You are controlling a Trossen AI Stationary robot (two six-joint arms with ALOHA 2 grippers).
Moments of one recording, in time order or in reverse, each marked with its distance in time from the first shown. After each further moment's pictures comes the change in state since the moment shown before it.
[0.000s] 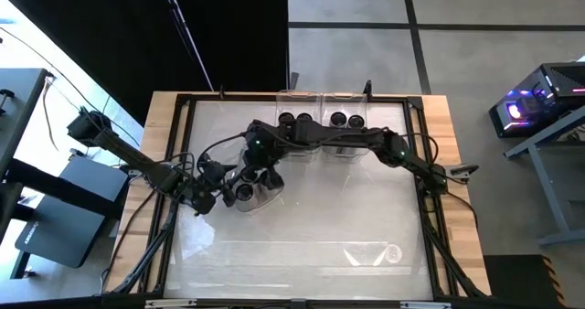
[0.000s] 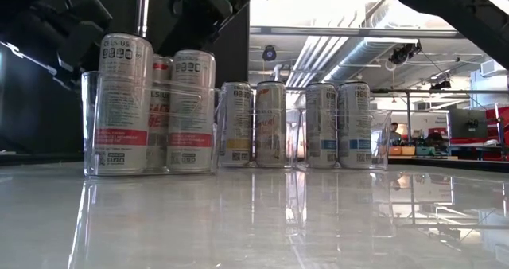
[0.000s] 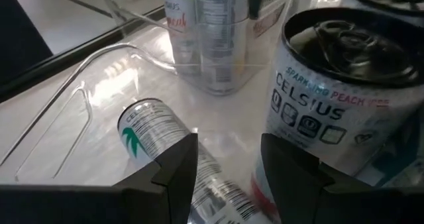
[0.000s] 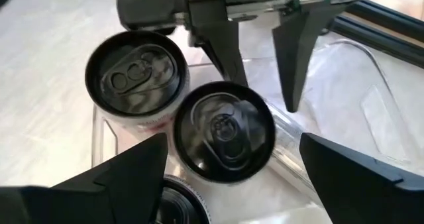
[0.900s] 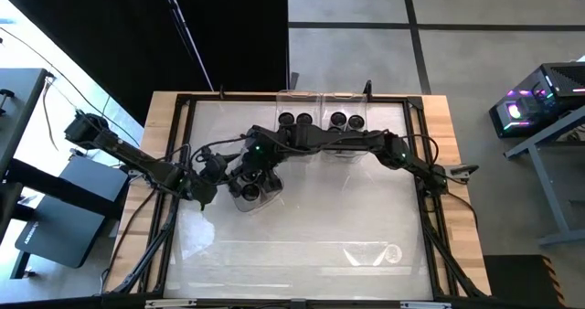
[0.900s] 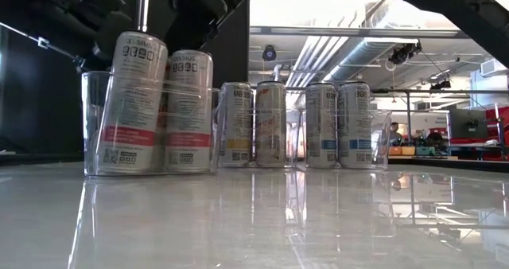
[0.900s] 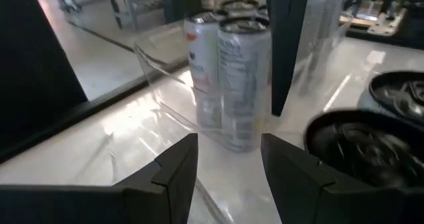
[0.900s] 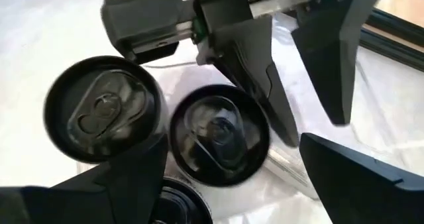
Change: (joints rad) left arm 0.097 0.001 0.000 0.238 -0.098 0.230; right arm 0.025 -0.003 0.000 -0.013 0.120 0.030
